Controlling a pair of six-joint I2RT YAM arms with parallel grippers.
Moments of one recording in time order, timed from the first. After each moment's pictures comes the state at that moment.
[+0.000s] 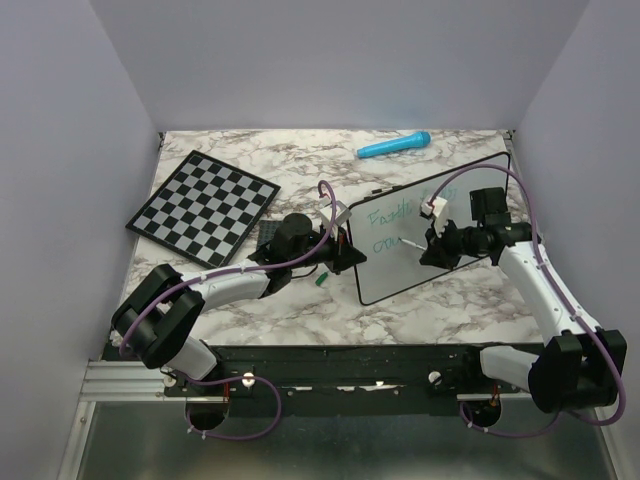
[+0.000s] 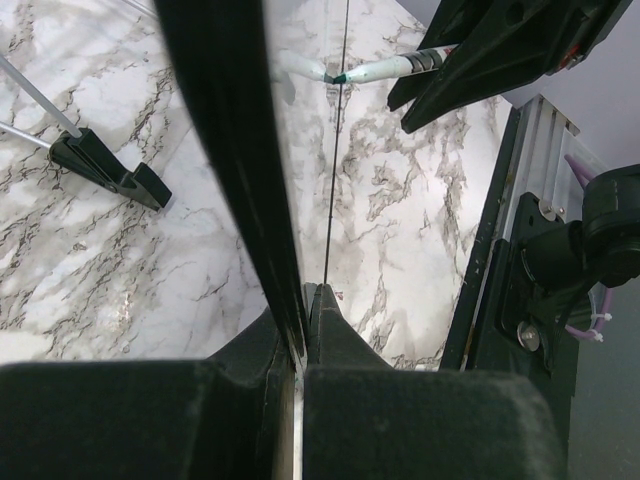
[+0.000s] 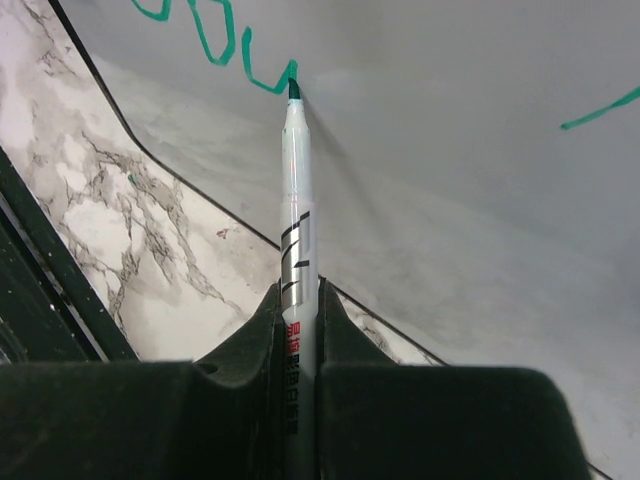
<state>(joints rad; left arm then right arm) -0.76 1.49 0.71 0.53 0.45 -0.36 0.09 1.19 0.92 -0.77 -0.65 -0.70</state>
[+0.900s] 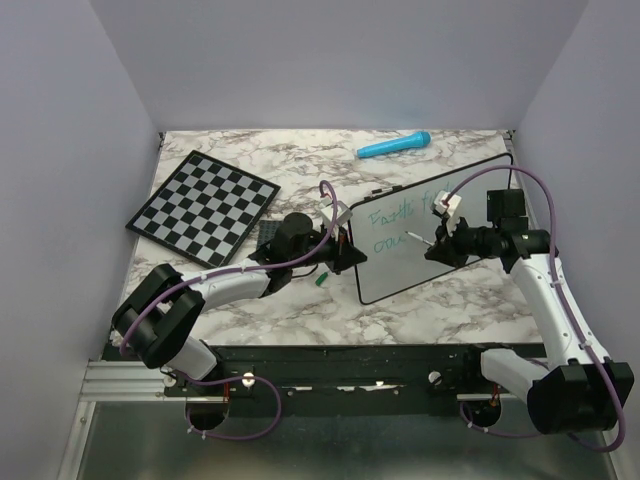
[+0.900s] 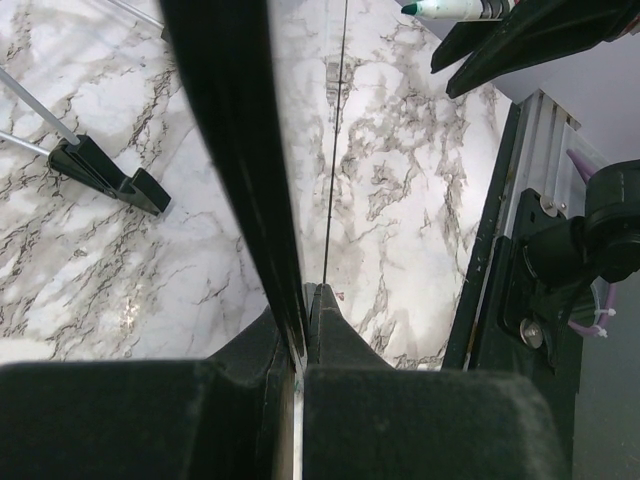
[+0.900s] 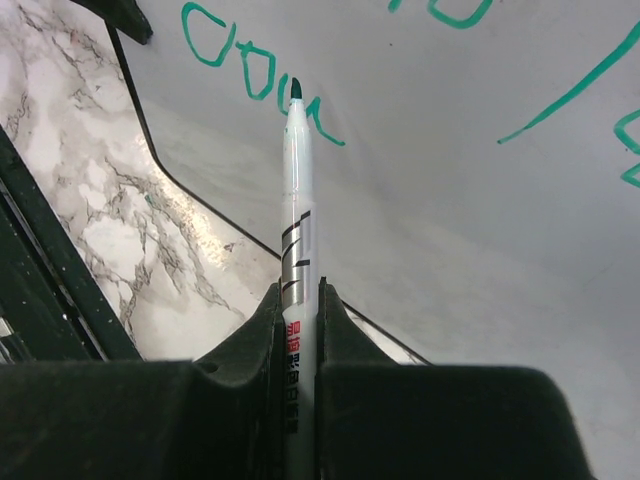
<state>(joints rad) -0.76 1.49 0.72 0.52 0.46 -0.35 0.04 1.07 0.94 -0.81 -0.72 -0.72</state>
